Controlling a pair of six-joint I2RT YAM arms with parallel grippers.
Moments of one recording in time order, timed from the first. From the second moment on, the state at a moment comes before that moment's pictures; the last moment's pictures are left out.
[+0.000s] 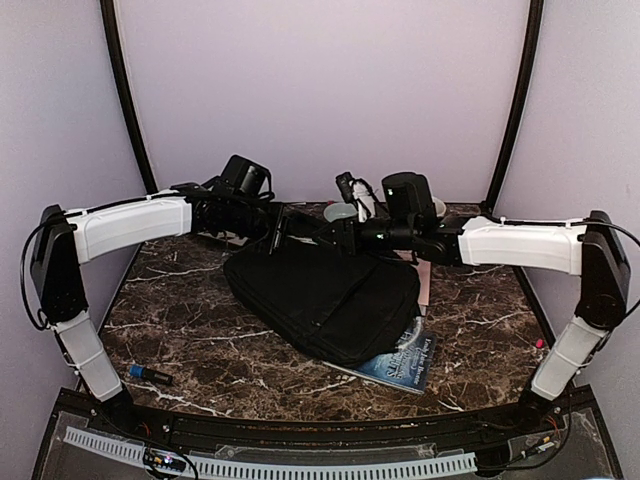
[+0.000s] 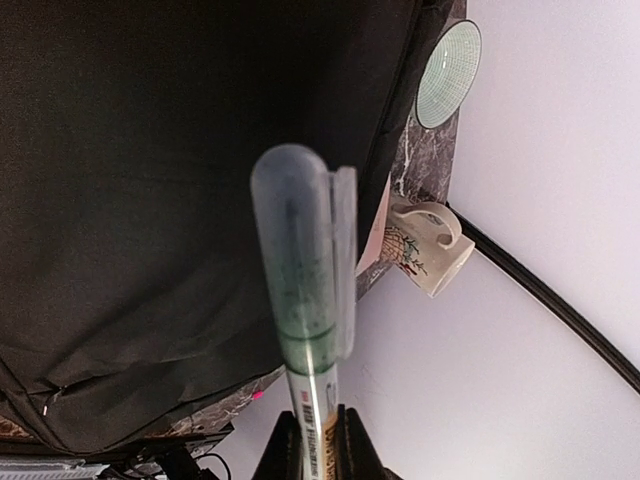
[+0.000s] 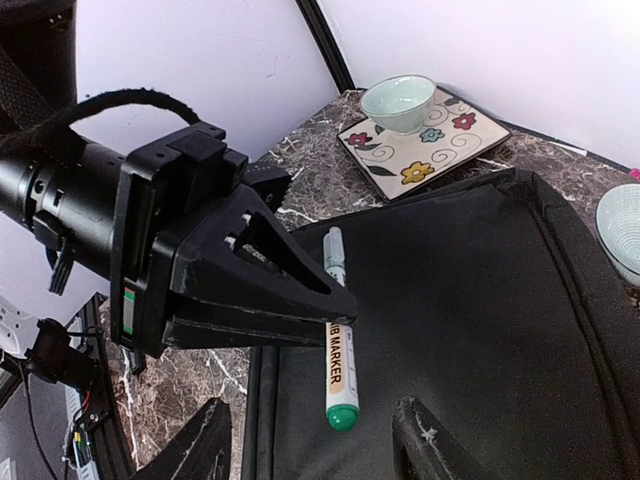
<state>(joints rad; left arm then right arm) -0.67 1.74 1.45 -0.44 0.24 -1.86 0.81 1.65 1.20 0.08 -0.30 0.32</state>
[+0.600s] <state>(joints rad) -0.67 1.75 1.48 -0.43 0.25 -1.87 0.81 1.74 1.27 0.08 -0.29 0.33</state>
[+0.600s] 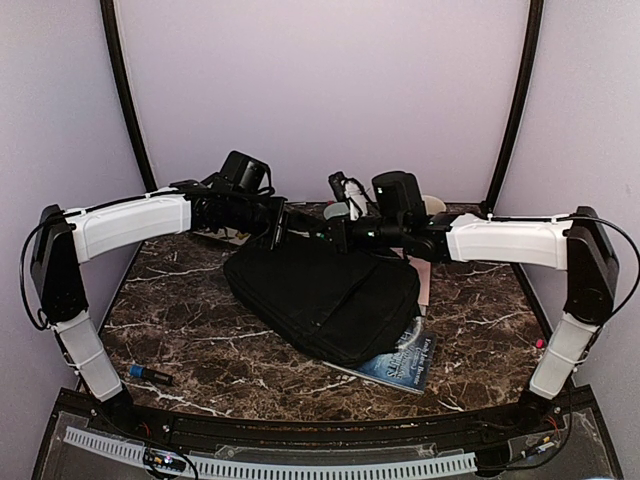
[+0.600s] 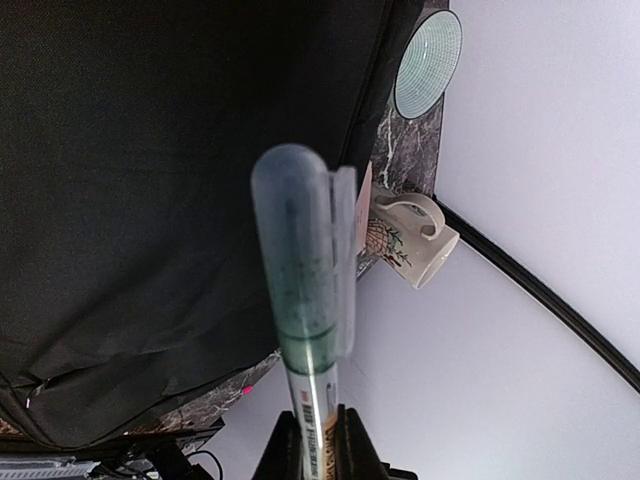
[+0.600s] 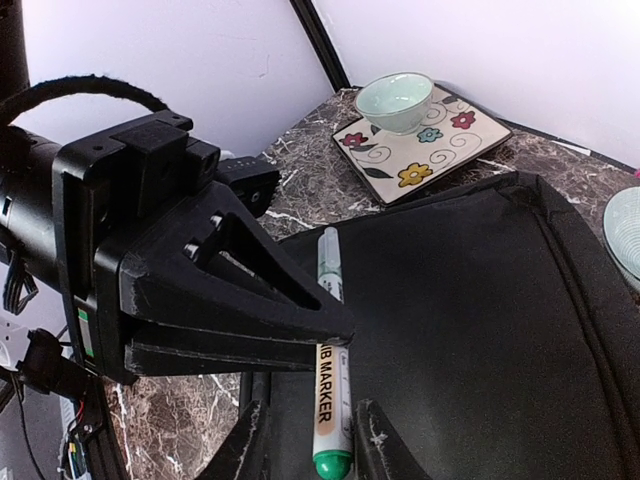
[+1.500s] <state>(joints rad) -0.68 1.75 1.48 -0.40 0.25 -1.87 0.81 1.74 1.27 0.08 -0.26 0.30</state>
